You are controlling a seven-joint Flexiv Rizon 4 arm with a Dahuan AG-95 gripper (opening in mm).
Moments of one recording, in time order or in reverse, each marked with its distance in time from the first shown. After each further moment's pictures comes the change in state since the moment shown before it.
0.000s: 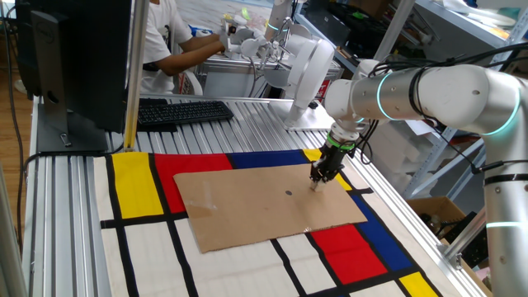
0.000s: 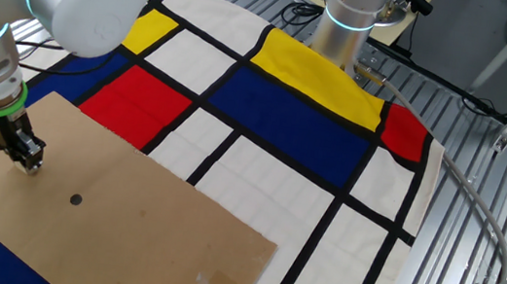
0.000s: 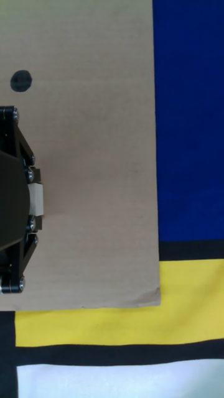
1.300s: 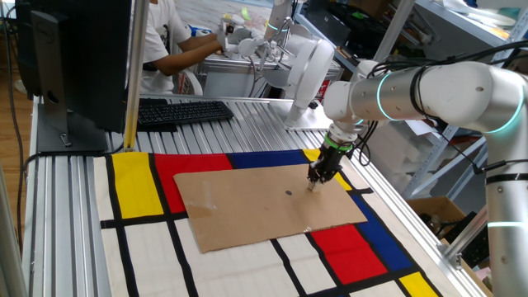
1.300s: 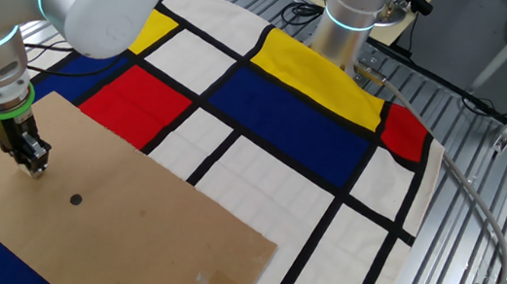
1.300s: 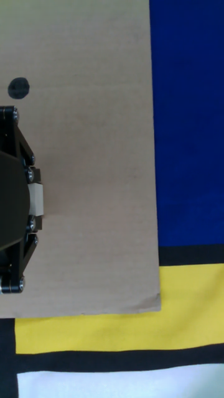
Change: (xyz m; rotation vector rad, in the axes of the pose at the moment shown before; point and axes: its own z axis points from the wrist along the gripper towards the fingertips) arm -0.003 0.010 0.000 -0.008 -0.002 0.013
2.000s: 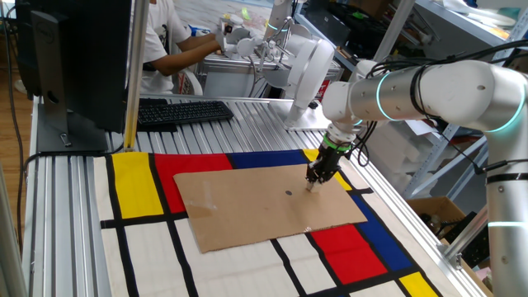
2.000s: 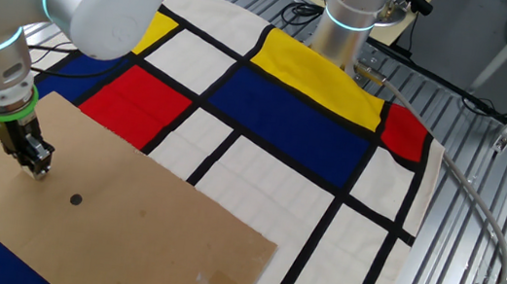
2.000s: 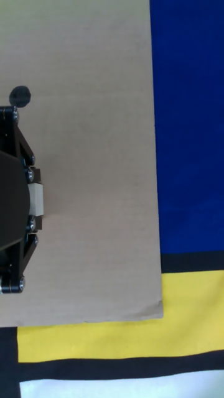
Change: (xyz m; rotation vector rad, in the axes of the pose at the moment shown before) arm 0.004 0.011 -0.001 0.005 -0.004 0.009
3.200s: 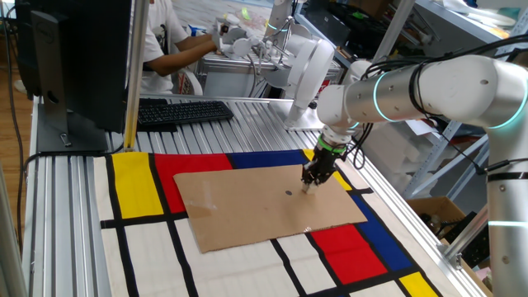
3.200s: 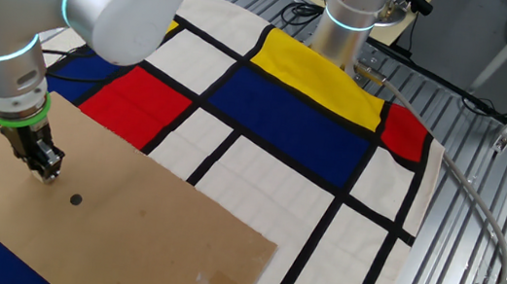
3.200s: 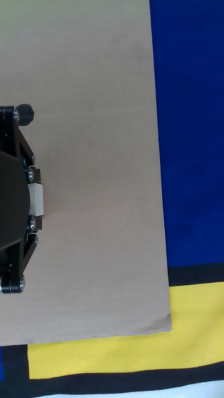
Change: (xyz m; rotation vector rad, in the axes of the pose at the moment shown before) arm 0.004 0.020 0.000 0.011 -0.002 0.025
